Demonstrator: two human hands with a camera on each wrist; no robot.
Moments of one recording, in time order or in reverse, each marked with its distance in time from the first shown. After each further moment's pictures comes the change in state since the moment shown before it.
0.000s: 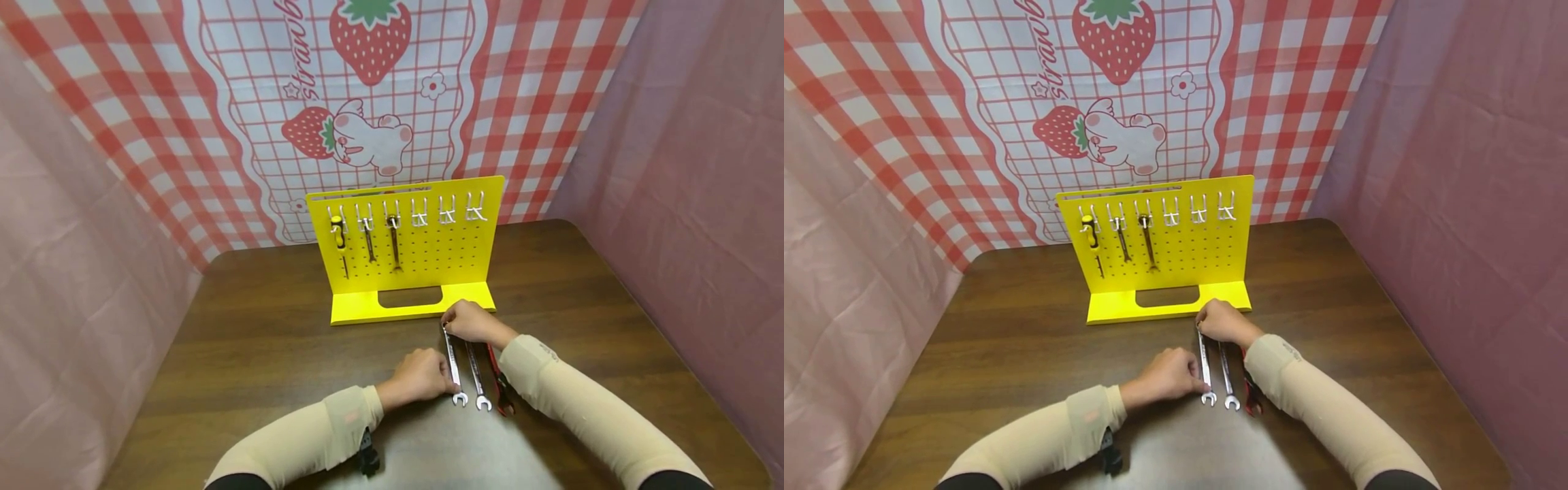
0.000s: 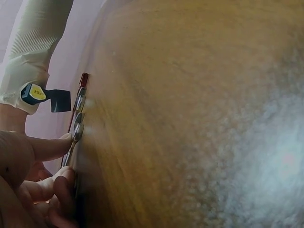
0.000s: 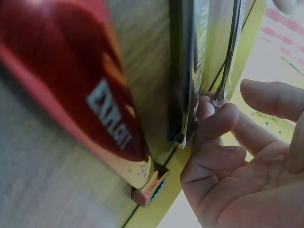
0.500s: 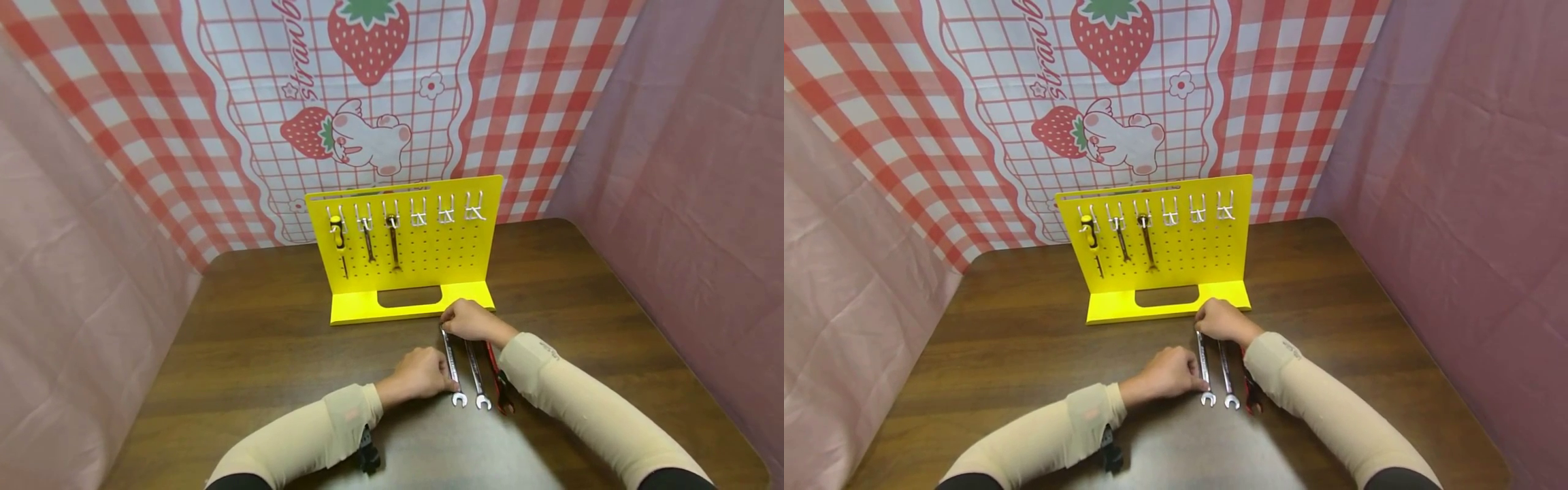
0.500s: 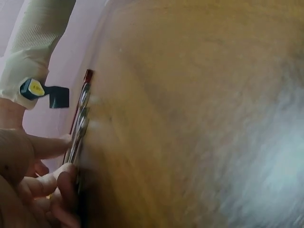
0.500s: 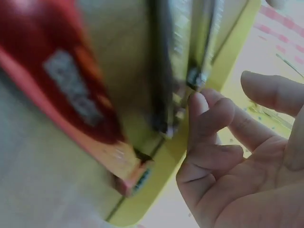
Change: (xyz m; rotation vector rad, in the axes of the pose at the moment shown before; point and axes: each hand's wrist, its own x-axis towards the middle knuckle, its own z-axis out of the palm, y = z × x) left_hand 0.006 -0.003 -0.001 -0.035 -0.026 0.035; right_hand -0.002 -0.006 -0.006 -0.023 -0.010 -0.001
